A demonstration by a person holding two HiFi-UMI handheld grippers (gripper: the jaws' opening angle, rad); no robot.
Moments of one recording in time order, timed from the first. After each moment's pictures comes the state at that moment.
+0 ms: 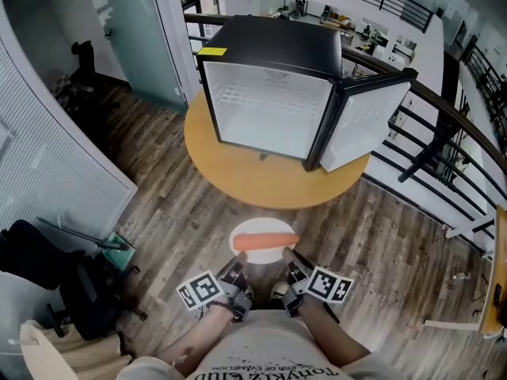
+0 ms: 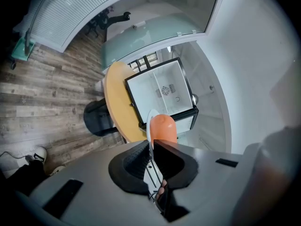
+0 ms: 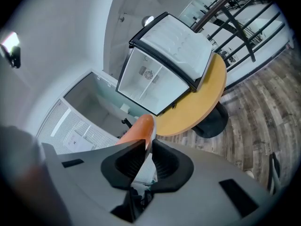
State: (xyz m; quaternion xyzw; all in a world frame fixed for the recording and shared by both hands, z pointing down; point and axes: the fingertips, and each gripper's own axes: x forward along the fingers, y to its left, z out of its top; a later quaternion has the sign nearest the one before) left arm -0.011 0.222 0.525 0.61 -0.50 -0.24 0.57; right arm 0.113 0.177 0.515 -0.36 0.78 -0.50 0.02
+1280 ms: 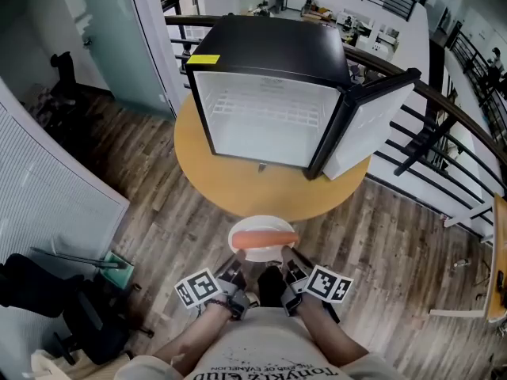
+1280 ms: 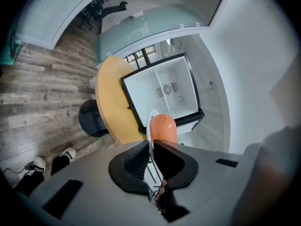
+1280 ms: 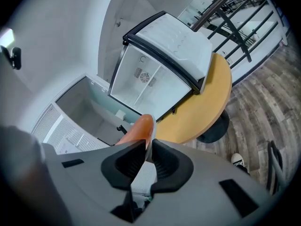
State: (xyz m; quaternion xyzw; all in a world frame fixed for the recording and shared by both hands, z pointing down) left arm -0.063 0.148 0.540 0.63 -0.46 -0.21 0.58; right arm 0.065 0.115 0.528 -0.40 0.76 -0.51 0.04
